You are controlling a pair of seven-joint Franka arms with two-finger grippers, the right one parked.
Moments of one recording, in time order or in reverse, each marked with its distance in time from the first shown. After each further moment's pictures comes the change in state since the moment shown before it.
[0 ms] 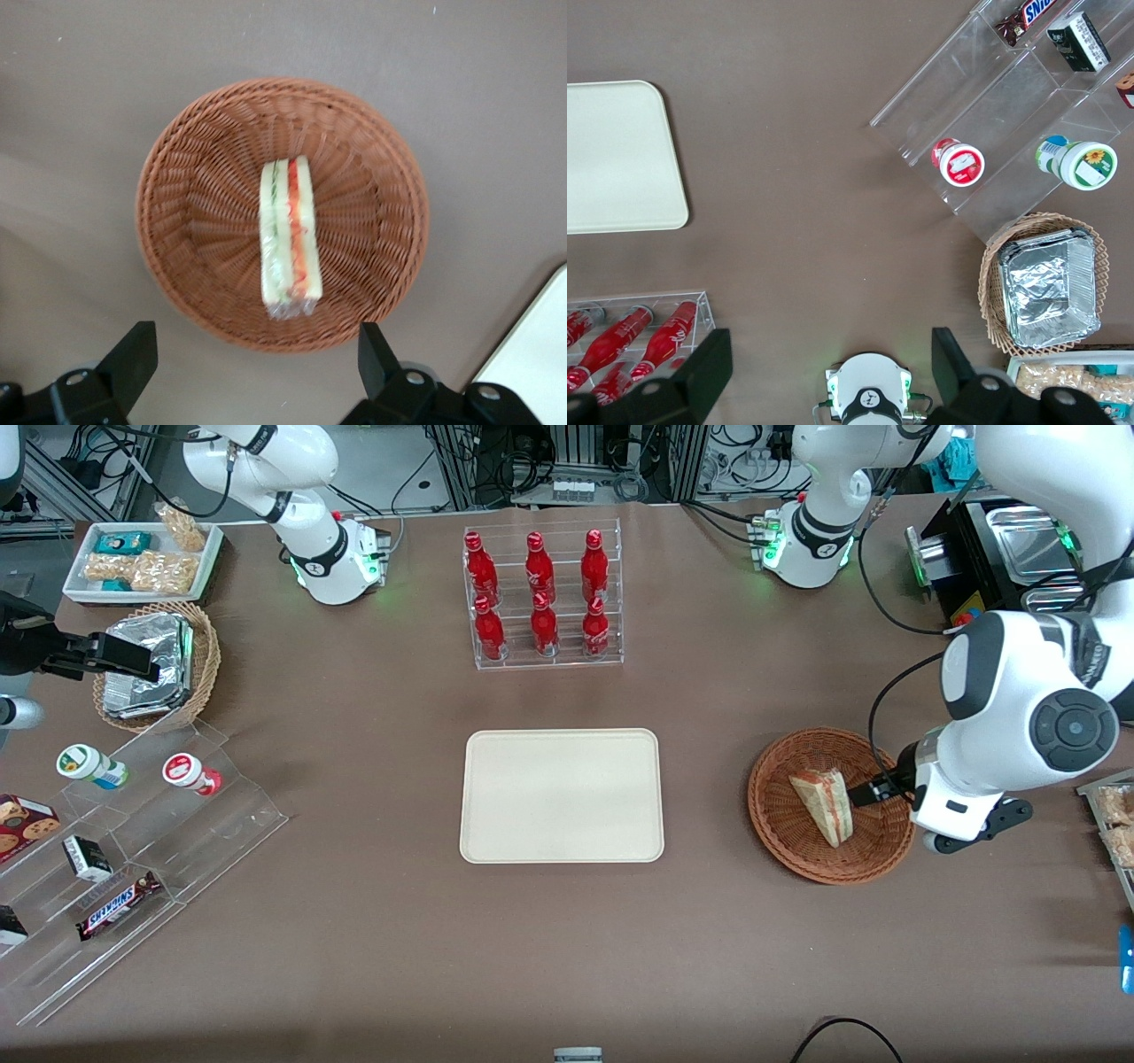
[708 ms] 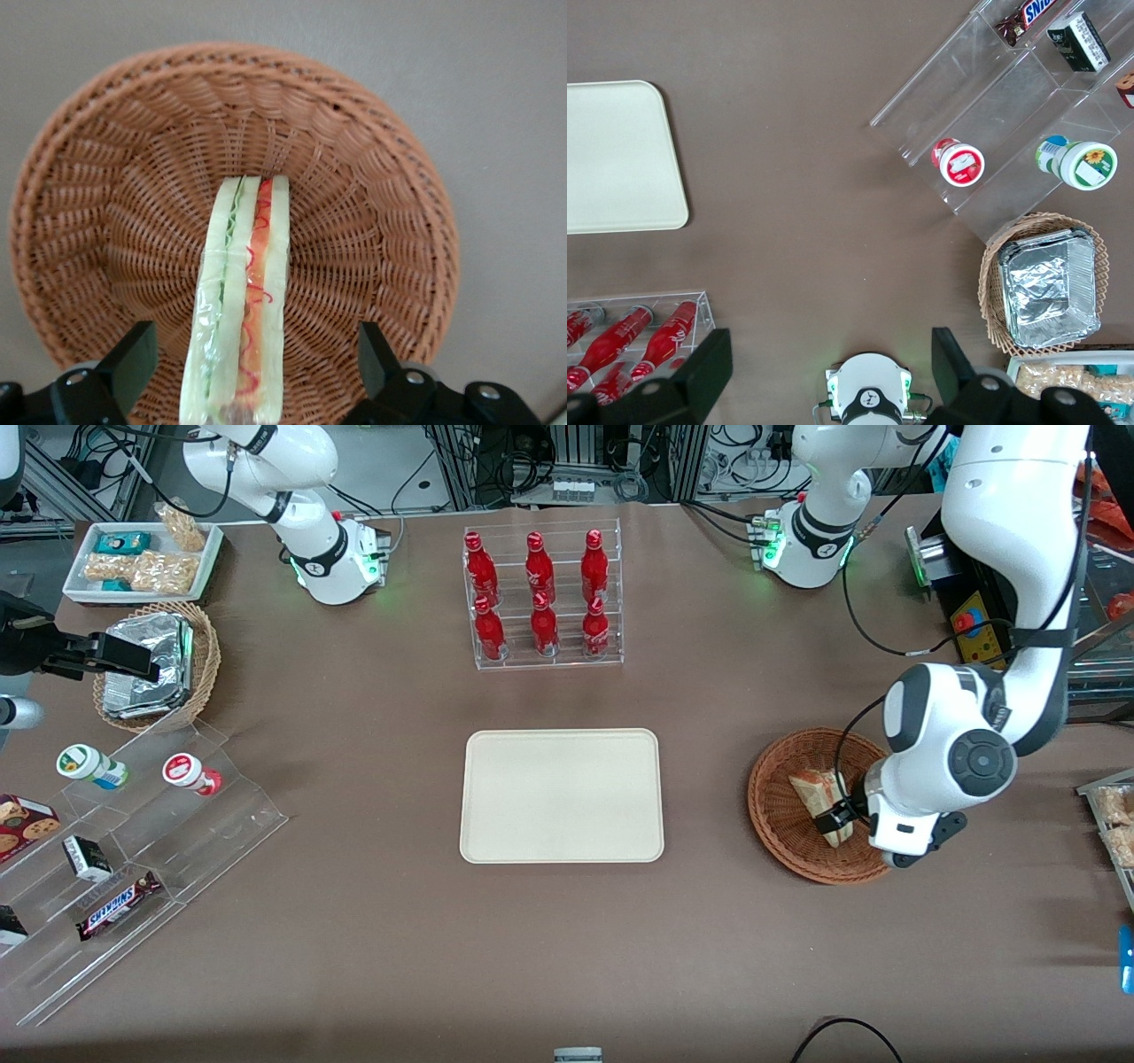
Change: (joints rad) arm -0.001 0.095 -0.002 -0.200 -0.010 0.316 -0.127
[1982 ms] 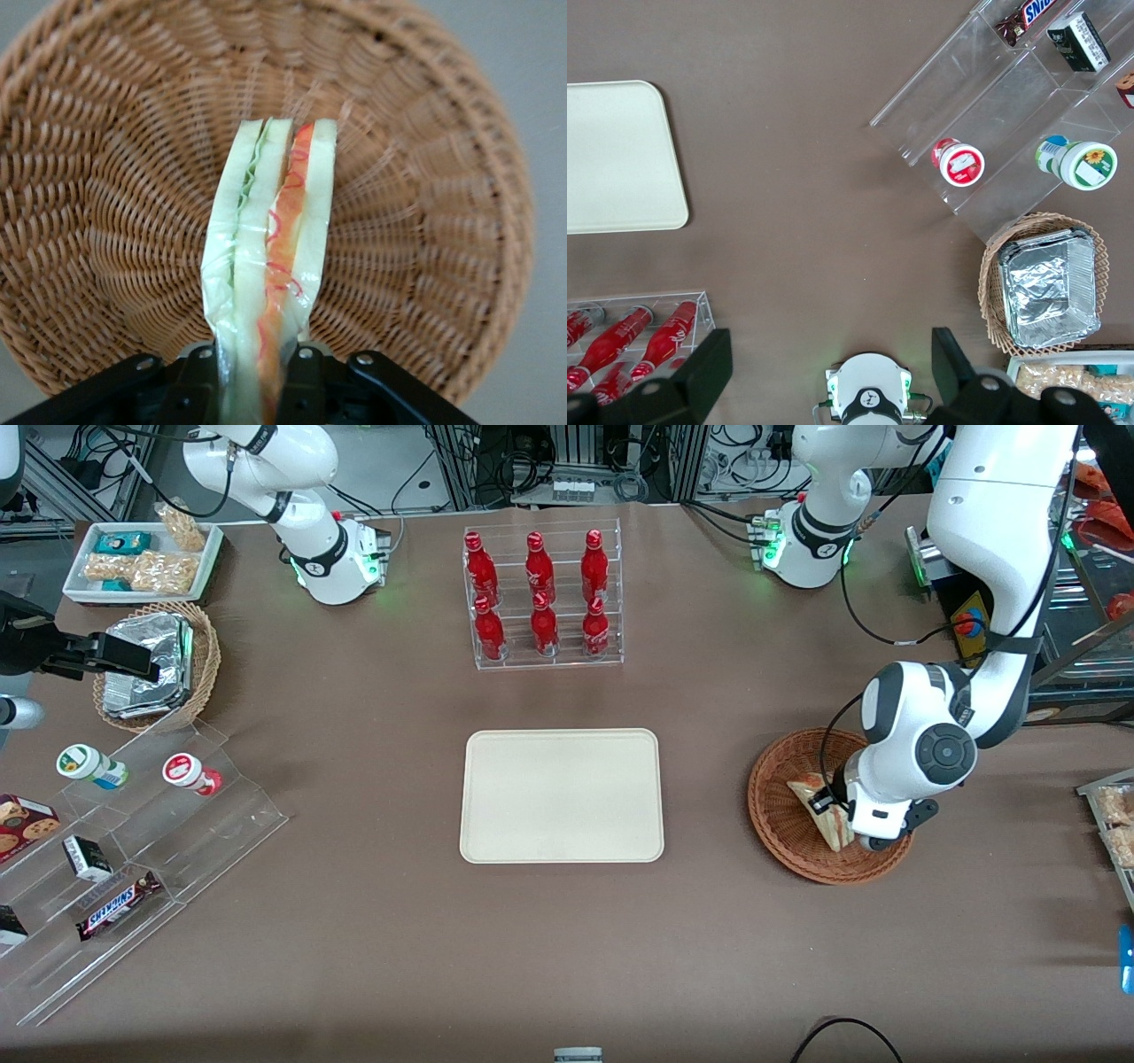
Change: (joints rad) arm -0.001 -0.014 -0.004 -0.091 0.000 0.082 0.001
